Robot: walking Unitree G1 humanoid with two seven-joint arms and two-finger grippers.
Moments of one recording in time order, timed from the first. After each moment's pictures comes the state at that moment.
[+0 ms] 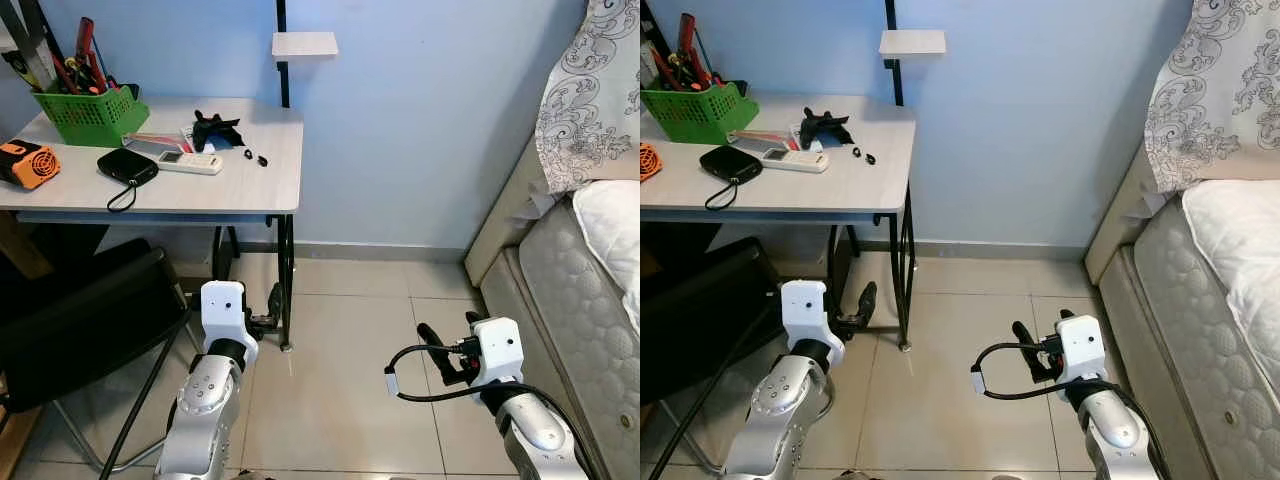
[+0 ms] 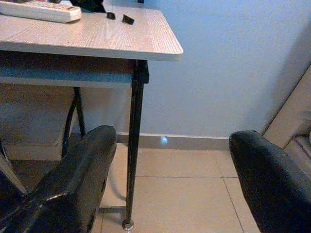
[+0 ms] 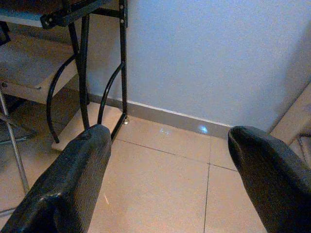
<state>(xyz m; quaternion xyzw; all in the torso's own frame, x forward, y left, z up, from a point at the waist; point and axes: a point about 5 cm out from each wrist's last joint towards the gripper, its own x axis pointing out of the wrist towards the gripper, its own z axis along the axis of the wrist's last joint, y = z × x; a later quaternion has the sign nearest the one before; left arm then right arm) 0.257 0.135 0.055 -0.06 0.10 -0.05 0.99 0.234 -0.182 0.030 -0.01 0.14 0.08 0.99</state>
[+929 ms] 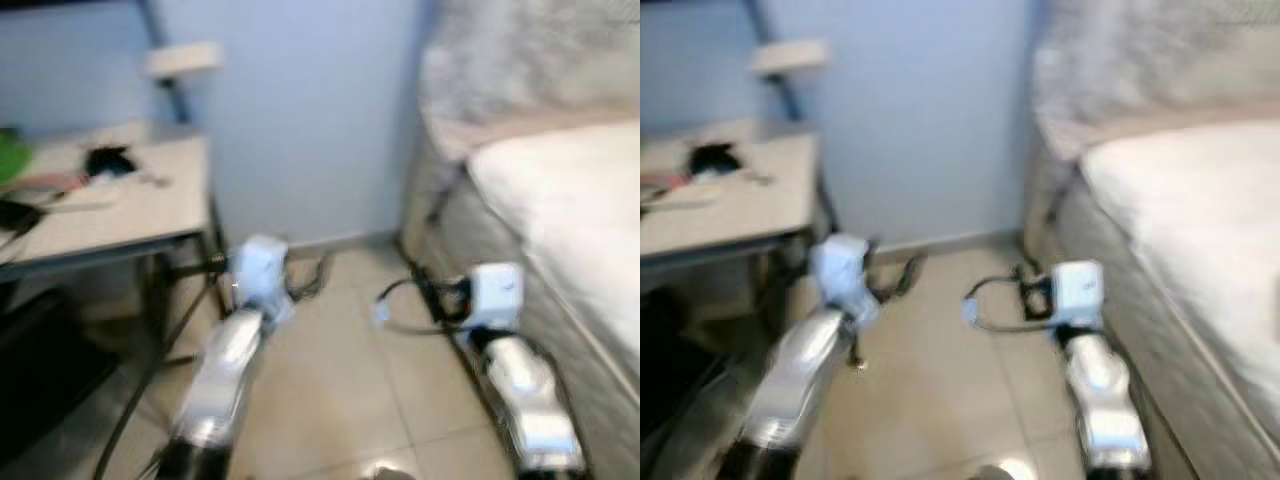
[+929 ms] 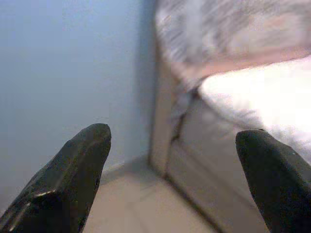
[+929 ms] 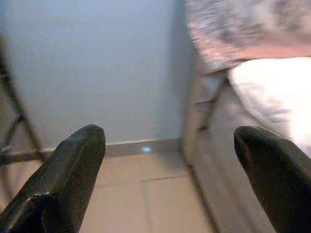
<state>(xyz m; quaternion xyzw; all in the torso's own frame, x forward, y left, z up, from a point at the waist) 0.292 0.092 0.105 -0.03 -0.01 -0.21 0.98 0.271 -0.181 0.076 -0.03 0.05 0.03 1.00</state>
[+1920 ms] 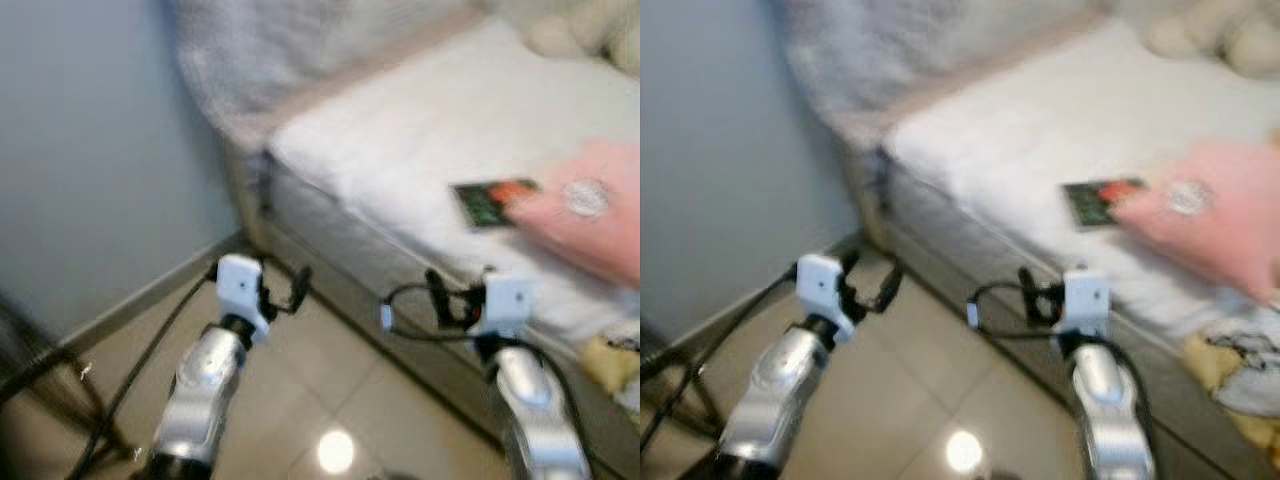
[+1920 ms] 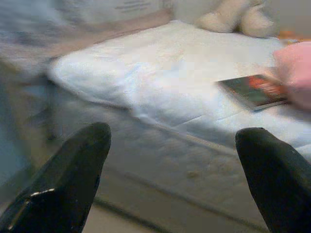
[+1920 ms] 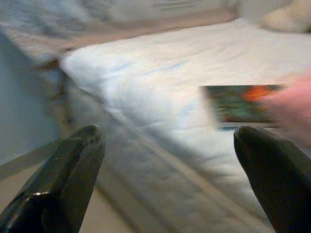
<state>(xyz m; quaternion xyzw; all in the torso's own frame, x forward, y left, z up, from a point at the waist) 0.269 0.109 0.077 -0.05 0.02 -0.21 0.98 0.248 -0.192 0.073 -0.04 0.04 0.01 1.00</state>
